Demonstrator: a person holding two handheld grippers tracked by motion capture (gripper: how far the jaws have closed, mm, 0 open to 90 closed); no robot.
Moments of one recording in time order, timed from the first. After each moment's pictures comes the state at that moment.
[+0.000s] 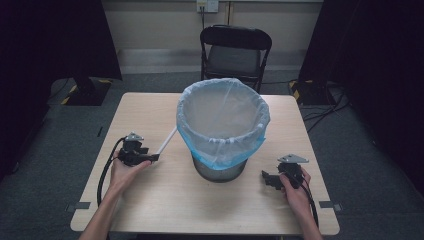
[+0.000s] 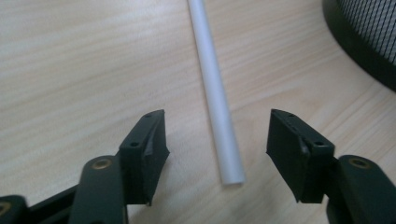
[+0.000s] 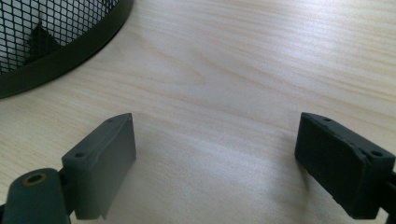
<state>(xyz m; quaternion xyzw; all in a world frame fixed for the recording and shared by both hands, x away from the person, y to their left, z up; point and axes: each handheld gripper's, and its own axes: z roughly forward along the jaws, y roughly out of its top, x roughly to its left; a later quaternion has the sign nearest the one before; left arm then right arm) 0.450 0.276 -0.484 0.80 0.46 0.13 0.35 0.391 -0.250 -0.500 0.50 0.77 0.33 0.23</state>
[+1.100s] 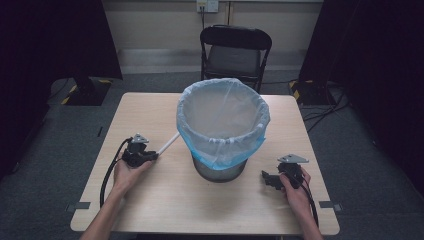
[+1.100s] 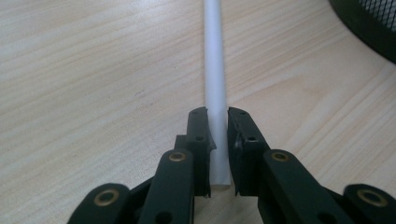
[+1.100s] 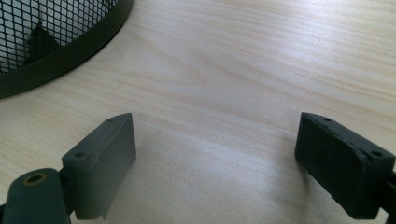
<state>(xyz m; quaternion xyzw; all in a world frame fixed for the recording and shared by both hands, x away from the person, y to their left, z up) 0.451 0.264 -0.487 0.82 0.44 0.14 0.34 0.391 -0.250 -0.500 0.50 0.77 0.33 0.22</state>
